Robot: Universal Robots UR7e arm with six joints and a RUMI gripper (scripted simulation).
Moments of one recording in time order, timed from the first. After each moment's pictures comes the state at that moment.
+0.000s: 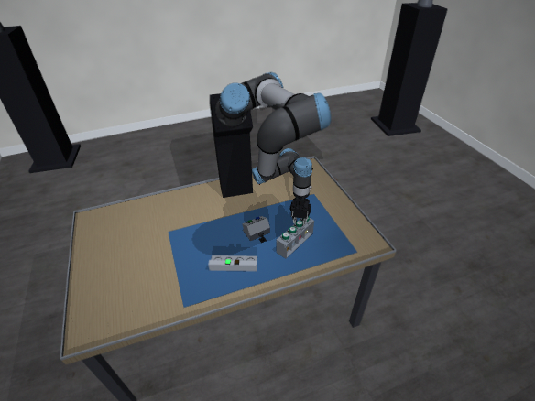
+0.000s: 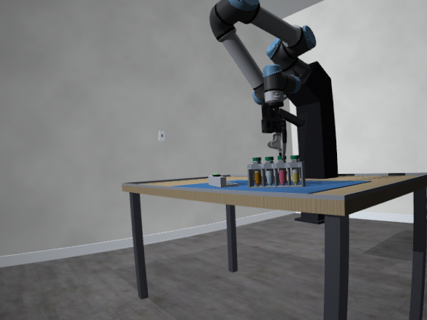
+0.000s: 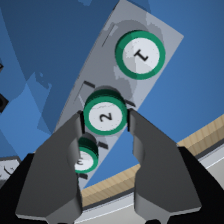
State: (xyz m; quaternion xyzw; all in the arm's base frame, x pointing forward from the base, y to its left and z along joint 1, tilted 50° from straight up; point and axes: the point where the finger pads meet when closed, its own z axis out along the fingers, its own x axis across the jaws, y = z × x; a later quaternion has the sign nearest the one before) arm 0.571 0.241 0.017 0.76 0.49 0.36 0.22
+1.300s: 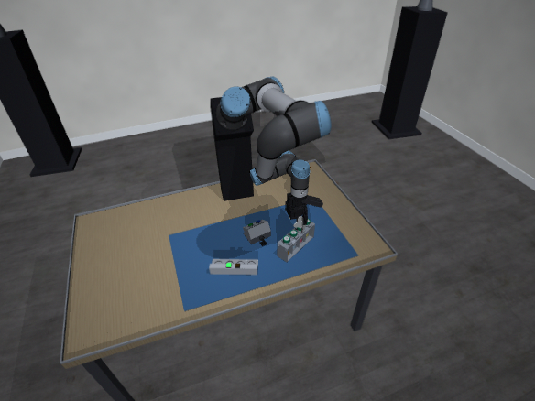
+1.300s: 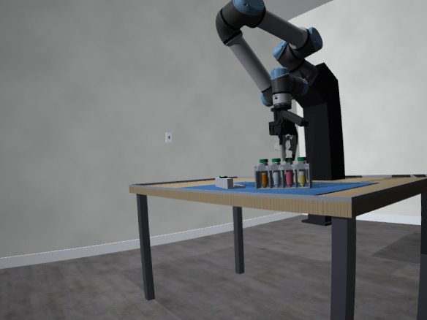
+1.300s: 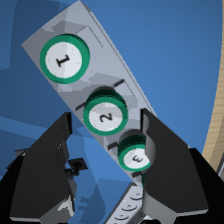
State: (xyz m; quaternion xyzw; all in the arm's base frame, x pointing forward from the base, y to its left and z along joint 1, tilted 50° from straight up) arm 0.572 0.241 0.016 0.91 0.04 0.42 0.02
